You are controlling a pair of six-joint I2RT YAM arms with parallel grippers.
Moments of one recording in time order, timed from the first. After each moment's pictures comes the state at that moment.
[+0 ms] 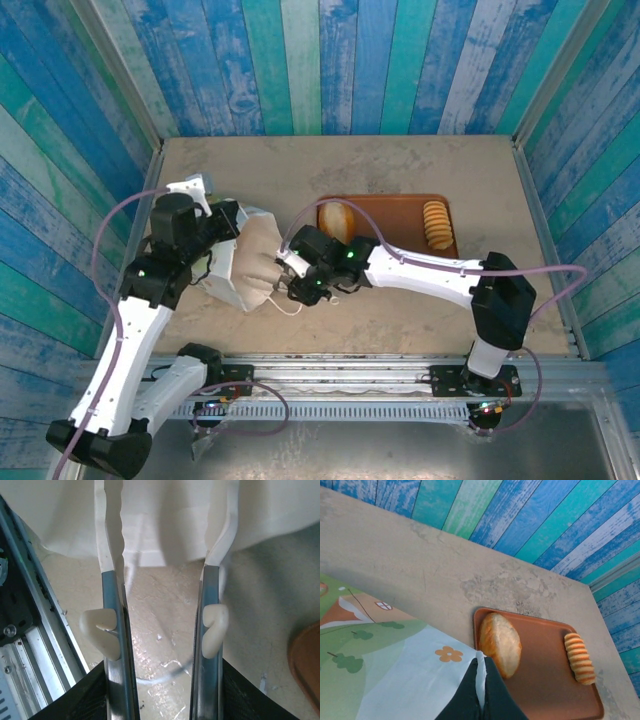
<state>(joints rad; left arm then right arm) -0.26 0.83 0.99 -0.57 0.09 -0.51 1.09 1.75 1.34 -0.59 -0.15 0.15</state>
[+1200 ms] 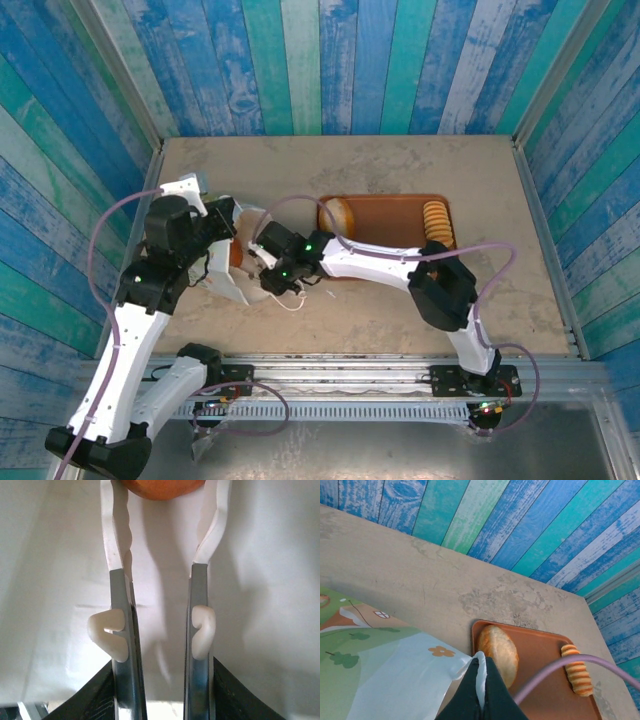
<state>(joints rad) -0.26 0.79 0.99 -0.54 0.06 -0.51 1.10 2.05 1.62 -0.57 -0.11 0.25</state>
